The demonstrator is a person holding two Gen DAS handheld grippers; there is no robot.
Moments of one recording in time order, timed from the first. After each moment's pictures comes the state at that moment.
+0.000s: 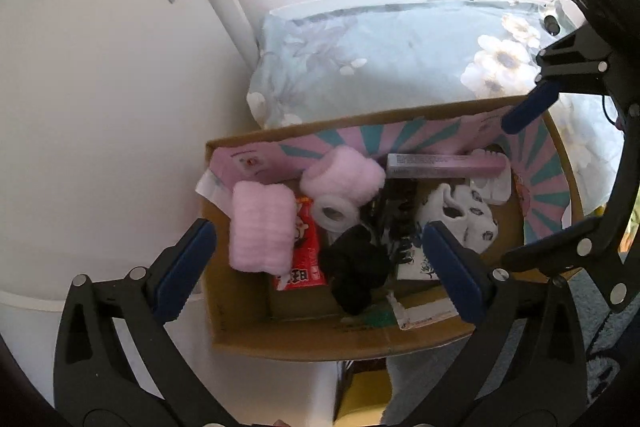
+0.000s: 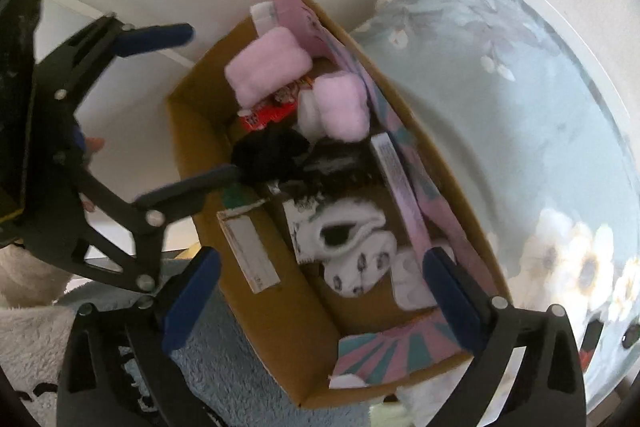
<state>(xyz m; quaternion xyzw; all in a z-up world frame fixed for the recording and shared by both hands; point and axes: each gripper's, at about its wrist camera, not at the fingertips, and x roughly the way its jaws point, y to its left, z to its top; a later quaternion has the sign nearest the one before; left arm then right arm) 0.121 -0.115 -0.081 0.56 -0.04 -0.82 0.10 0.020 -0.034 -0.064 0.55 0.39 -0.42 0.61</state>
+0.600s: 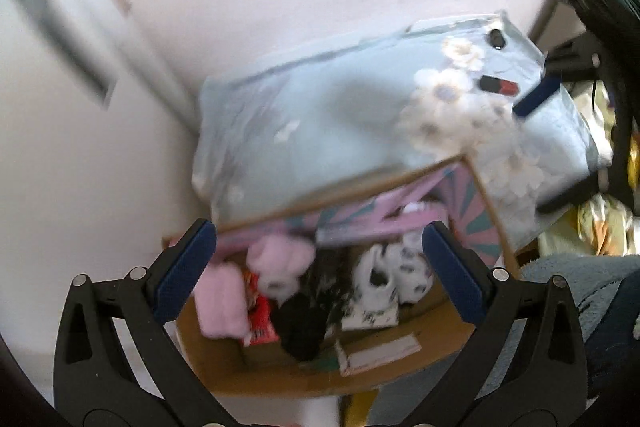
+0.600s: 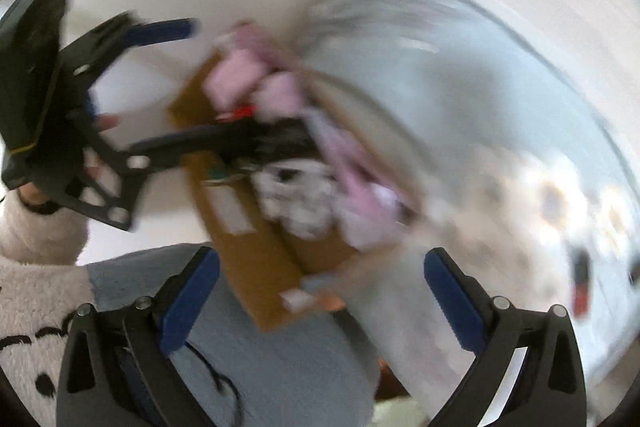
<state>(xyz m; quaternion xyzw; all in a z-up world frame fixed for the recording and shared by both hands) 0.062 -0.057 -0.040 0.53 -0.07 -0.84 0.00 -0.085 0.050 -0.024 0.58 0.31 -0.49 0.57</state>
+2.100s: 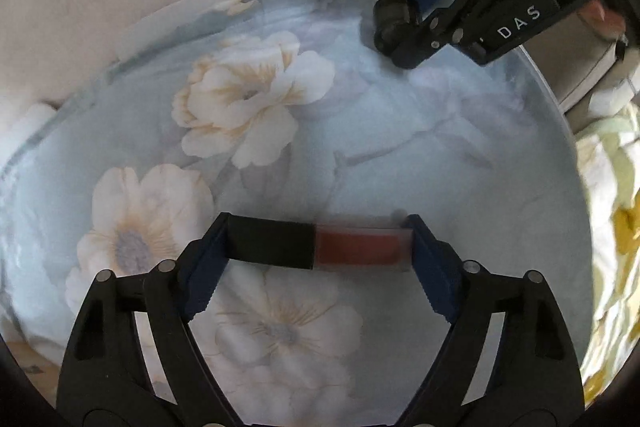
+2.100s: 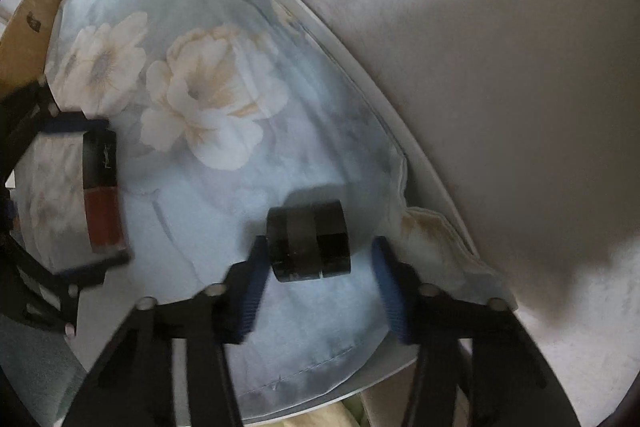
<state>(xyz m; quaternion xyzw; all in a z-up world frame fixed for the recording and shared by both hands) -0.159 0.219 -0.219 0.58 -0.01 -0.81 -0.04 -0.391 0.136 -0.170 0.48 0.48 -0.51 0.53</state>
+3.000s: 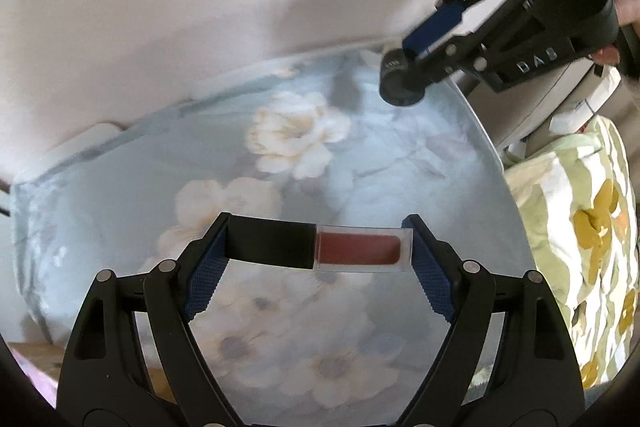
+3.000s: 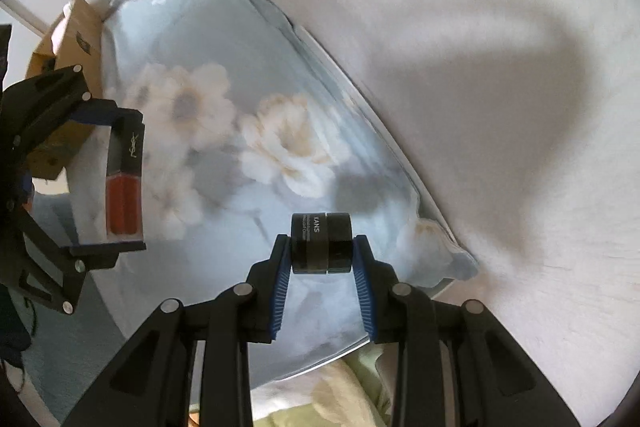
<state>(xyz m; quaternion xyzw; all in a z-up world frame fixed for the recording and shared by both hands) -0.125 0.169 -0.115 0.55 0.01 -0.84 -0.06 -0.334 0.142 -0.063 0.47 0.47 -0.52 0.54</state>
